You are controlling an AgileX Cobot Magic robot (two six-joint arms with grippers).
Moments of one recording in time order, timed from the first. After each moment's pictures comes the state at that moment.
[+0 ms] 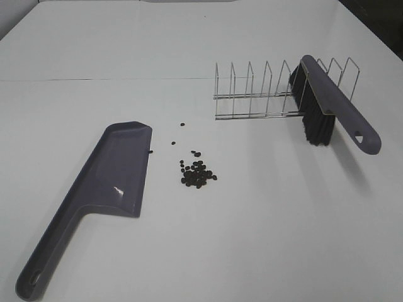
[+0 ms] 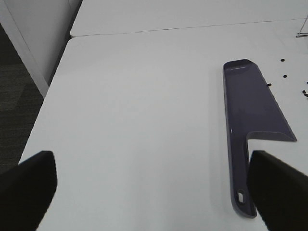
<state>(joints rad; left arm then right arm) -0.03 -0.01 -0.52 -0.01 1.08 0.06 0.01 0.00 -0.46 0.02 1.12 -0.01</state>
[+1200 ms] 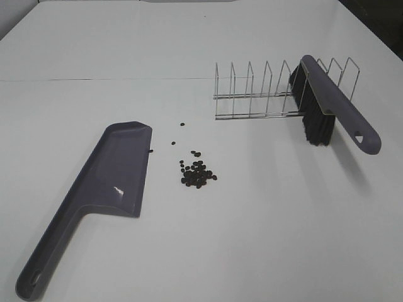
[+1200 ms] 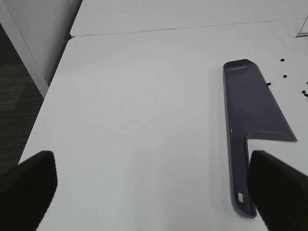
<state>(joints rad) -0.03 -0.01 -0.52 -0.01 1.08 0.06 0.01 0.00 -0.46 0.02 1.12 -0.01</state>
